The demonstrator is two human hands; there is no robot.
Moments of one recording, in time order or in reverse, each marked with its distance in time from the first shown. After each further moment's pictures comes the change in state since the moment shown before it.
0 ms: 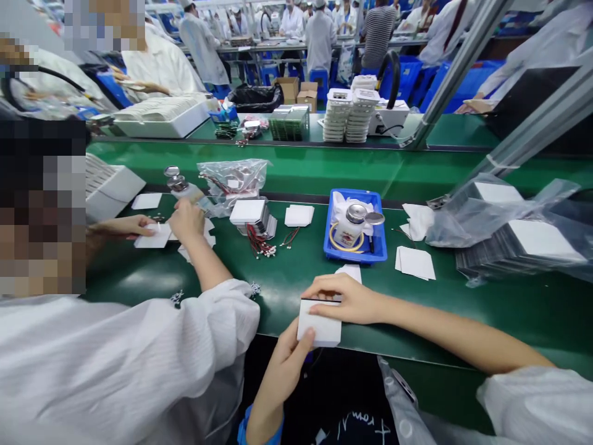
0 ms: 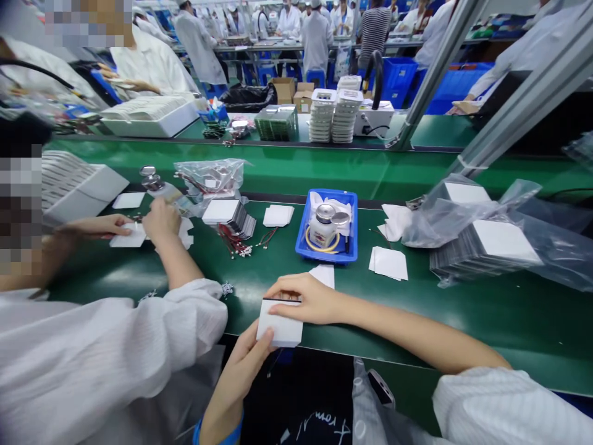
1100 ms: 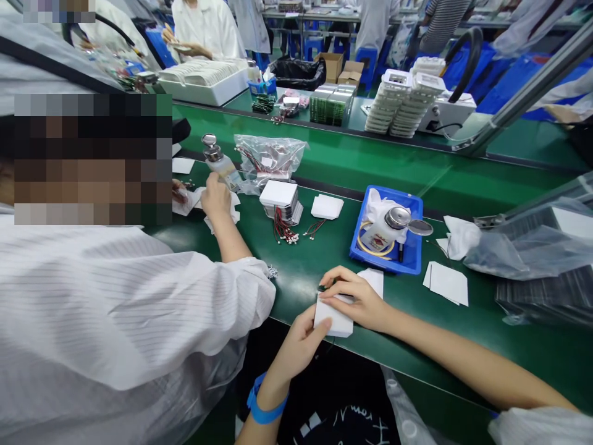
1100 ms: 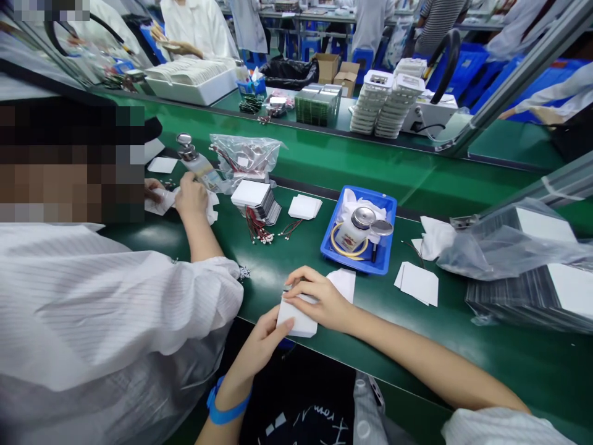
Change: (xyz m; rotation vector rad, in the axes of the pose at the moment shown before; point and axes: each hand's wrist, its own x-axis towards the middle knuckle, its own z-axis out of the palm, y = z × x) left_hand 0.018 0.002 0.001 0.037 0.062 0.052; right_hand 0.008 0.032 0.016 -0.154 0.160 -0.249
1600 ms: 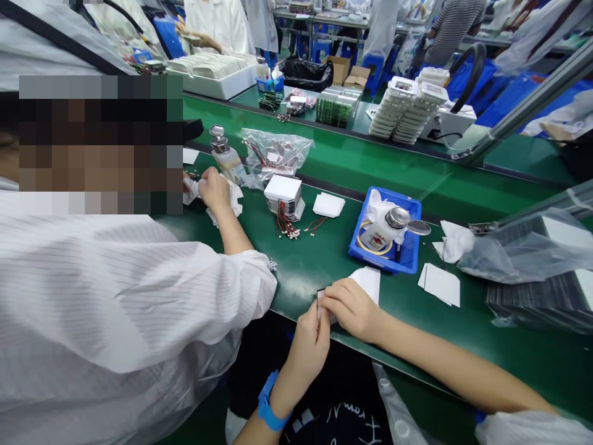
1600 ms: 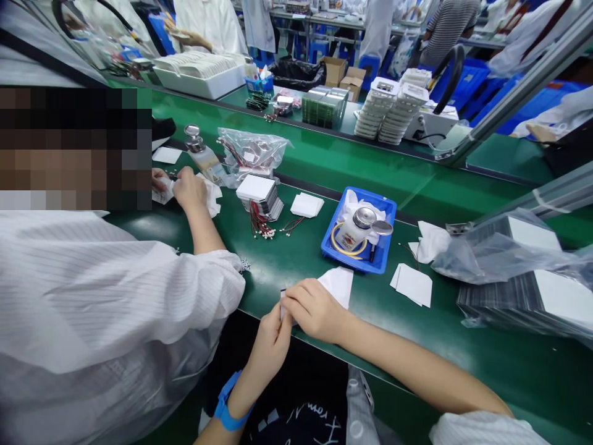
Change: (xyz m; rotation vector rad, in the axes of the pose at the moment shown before) left_hand -0.005 -0.011 0.031 0.379 0.296 0.231; right_hand -0.010 -0.015 0.009 -0.566 0.011 -0.441
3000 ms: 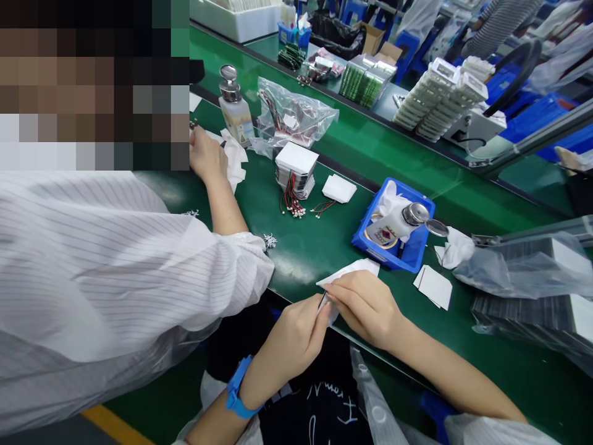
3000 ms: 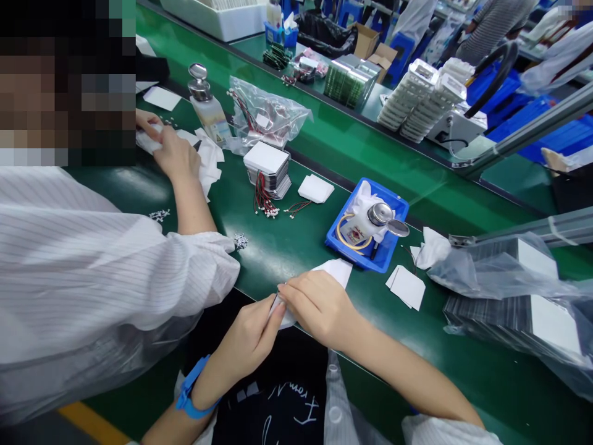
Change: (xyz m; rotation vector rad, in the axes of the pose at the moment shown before) left_hand -0.010 0.026 -0.022 0.286 -0.064 0.288; right_hand 0.024 -0.013 -0.037 0.076 -0.141 0.060
